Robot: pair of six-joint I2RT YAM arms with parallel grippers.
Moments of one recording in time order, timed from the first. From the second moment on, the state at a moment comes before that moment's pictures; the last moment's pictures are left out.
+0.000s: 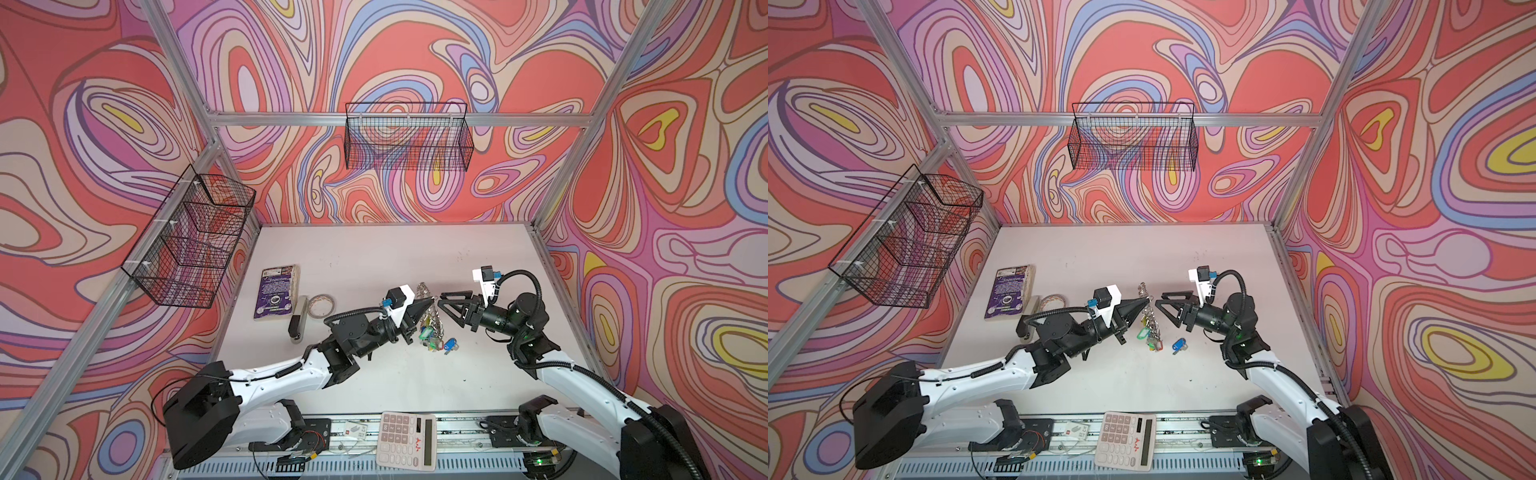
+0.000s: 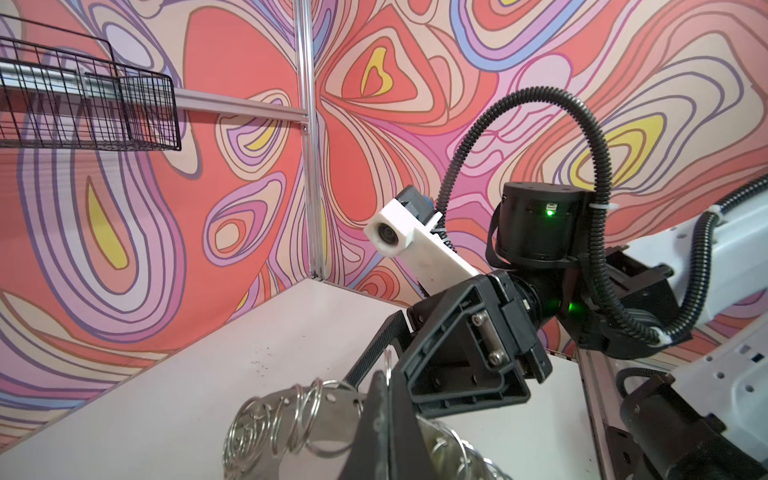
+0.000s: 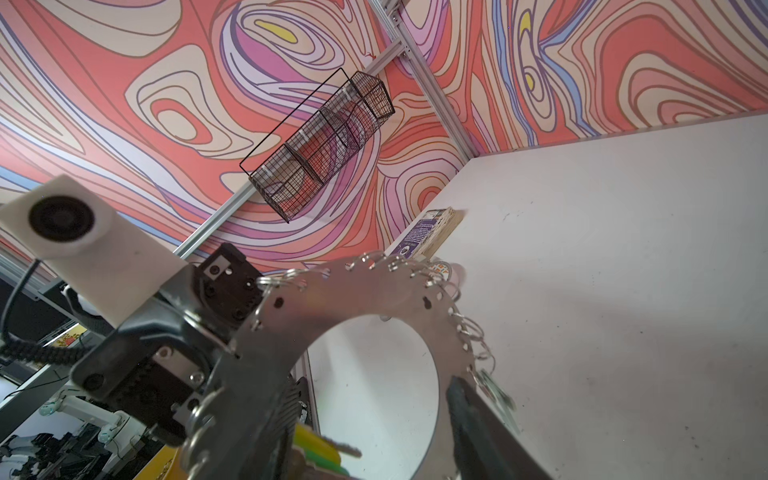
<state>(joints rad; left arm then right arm) -0.95 1.20 0.62 0.74 0.11 -0.07 0.33 1.00 0.42 0.62 -0.83 0.68</state>
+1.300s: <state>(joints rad) -0.79 1.67 1.85 -1.30 0.29 -0.11 0.33 0.98 0.39 0.53 -0.72 0.55</state>
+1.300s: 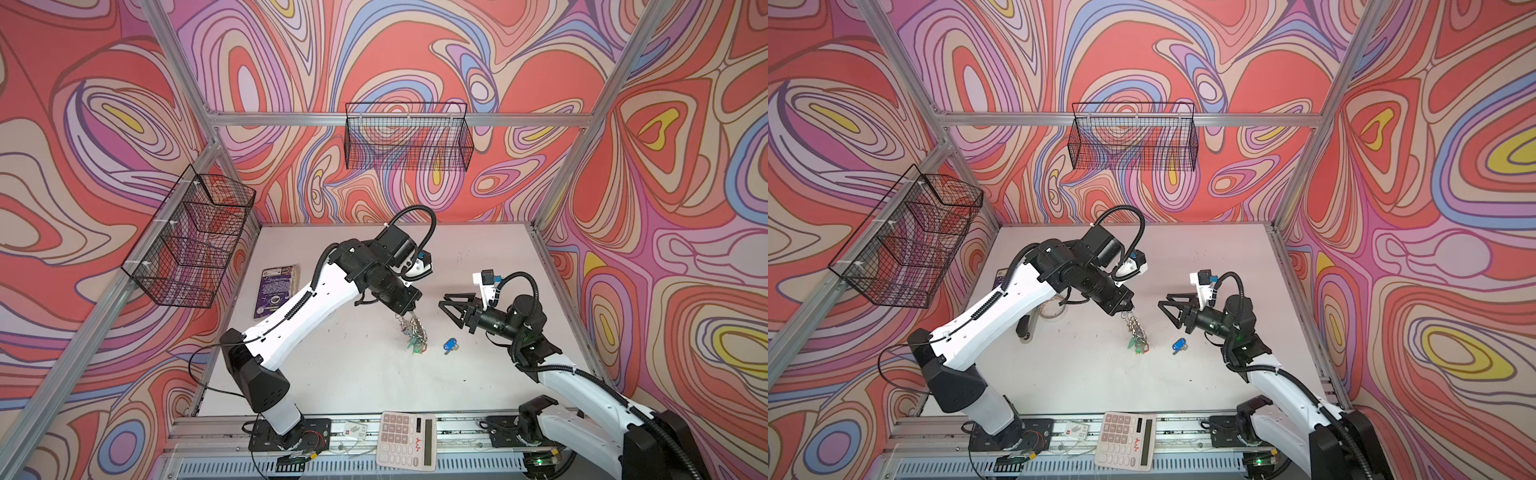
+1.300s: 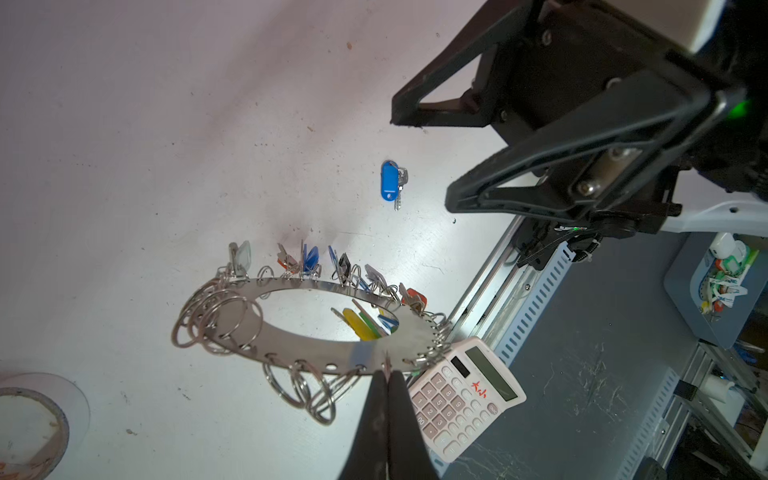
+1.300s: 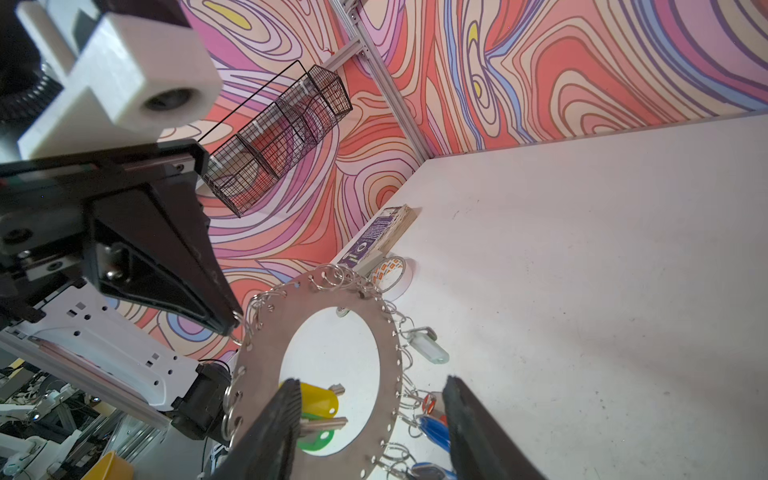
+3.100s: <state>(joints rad) -0.70 1.72 1.55 -1.08 0.31 -0.43 0.79 1.36 0.51 0.51 0.05 0.48</state>
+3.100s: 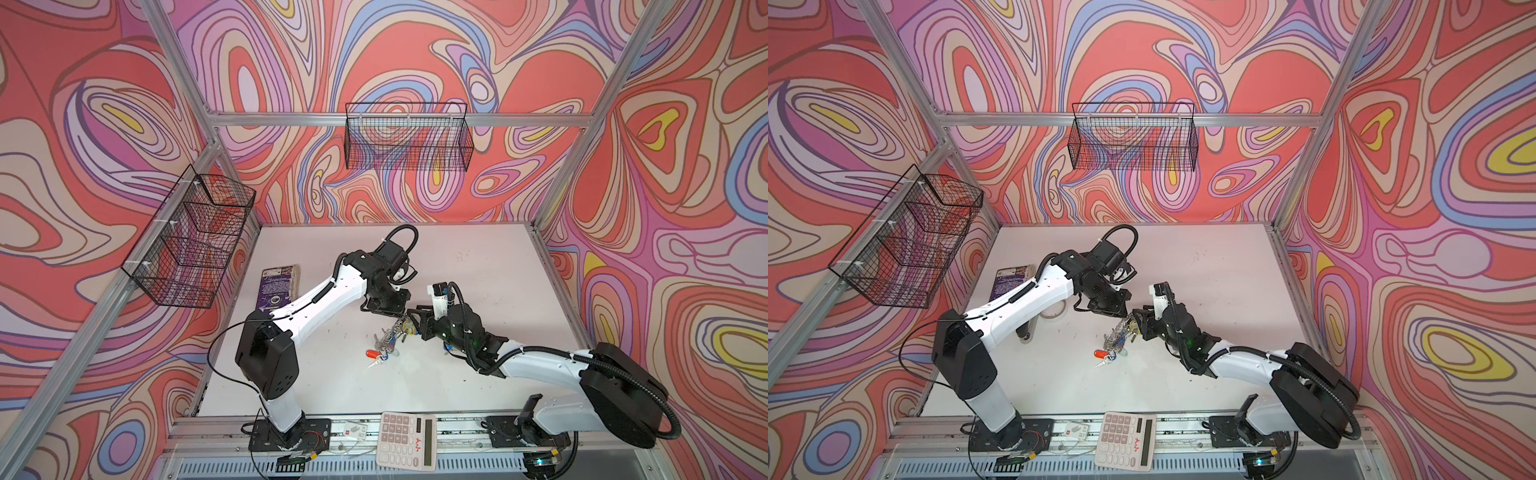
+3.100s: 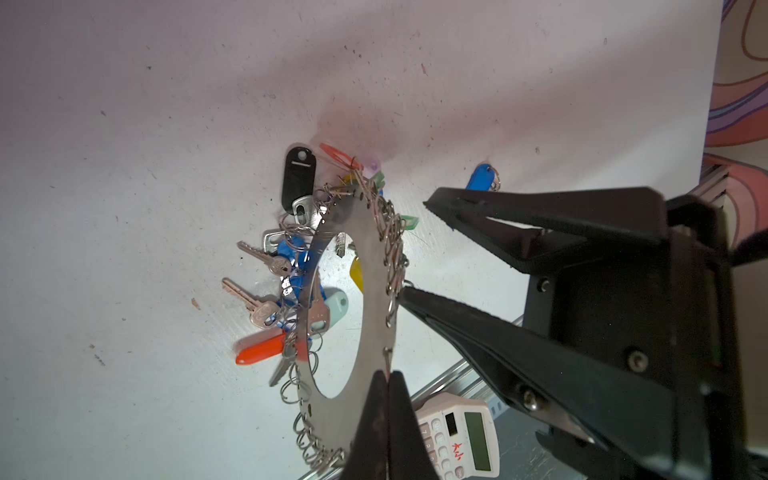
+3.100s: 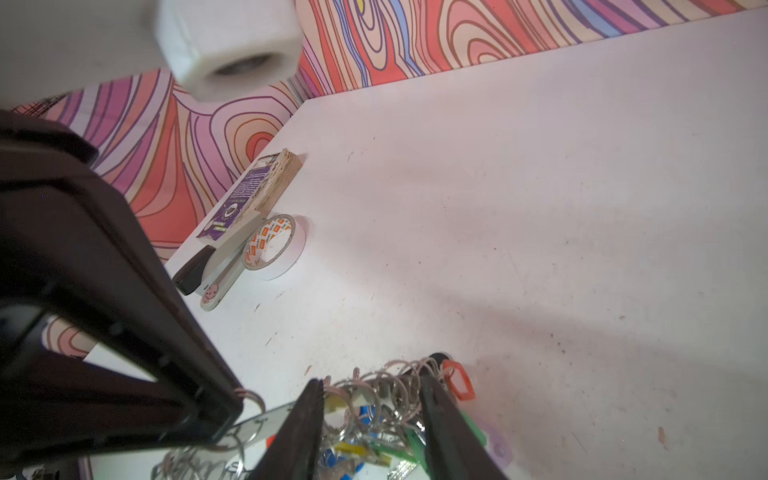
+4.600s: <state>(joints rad) -0.71 1.63 1.51 -1.06 0.19 -0.82 1.05 1.43 0.51 0.65 0.36 0.22</state>
